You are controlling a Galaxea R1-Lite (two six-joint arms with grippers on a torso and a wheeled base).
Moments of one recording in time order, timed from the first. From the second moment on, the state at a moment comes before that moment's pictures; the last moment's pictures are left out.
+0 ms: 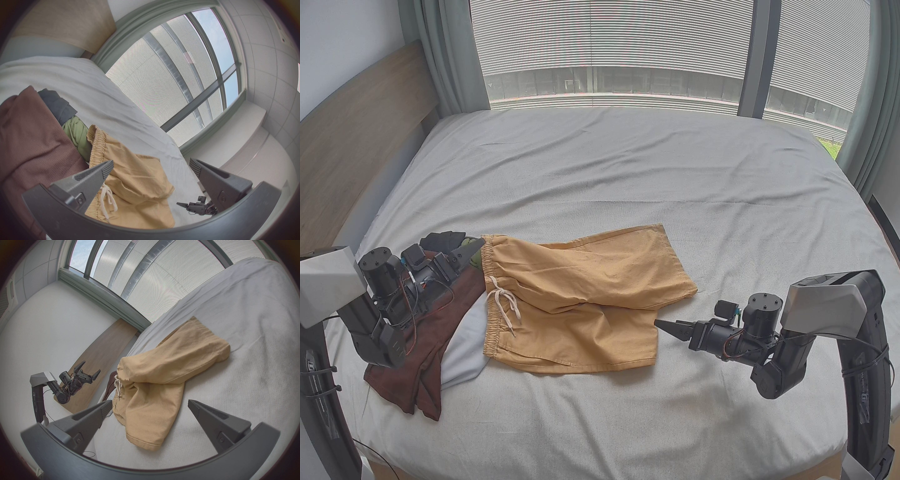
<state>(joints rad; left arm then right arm) 0.04 2.23 -0.72 -1.55 -0.59 -0.74 0.31 2.52 -0.77 -1.54 0.55 0.55</state>
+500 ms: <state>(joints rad) -0.01 2.22 -0.65 -1.55 -0.60 -0.51 0.36 2.61 -0.81 -1.54 0.50 0.55</state>
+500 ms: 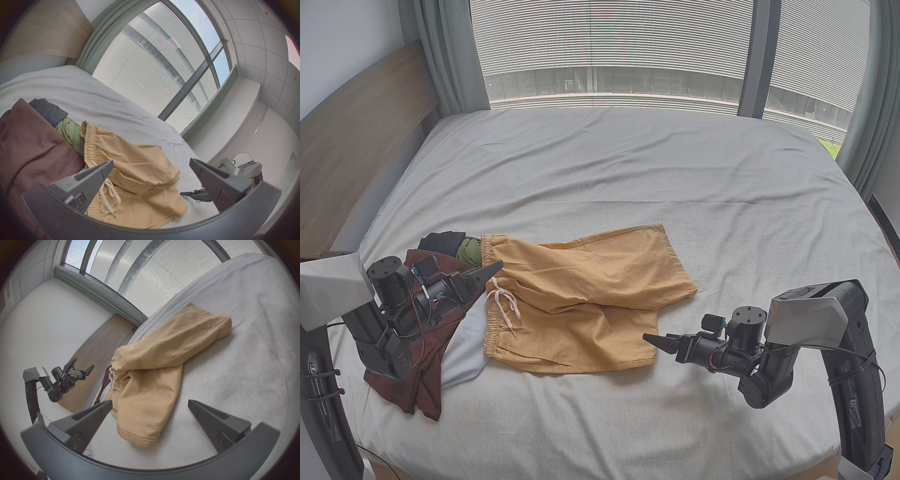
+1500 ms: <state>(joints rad) -0.02 2.22 -0.63 -1.55 -0.60 -0.42 0.41 2.69 -0.88 -1.51 0.45 0.64</state>
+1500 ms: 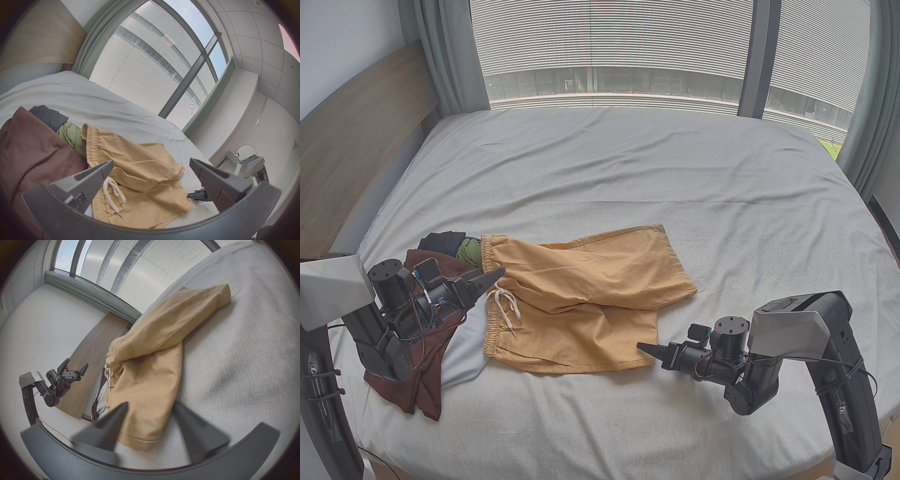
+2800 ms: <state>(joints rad) -0.01 2.23 -0.63 -1.55 -0.60 -0.43 0.46 2.43 -0.43 -1.54 0.46 0.64</state>
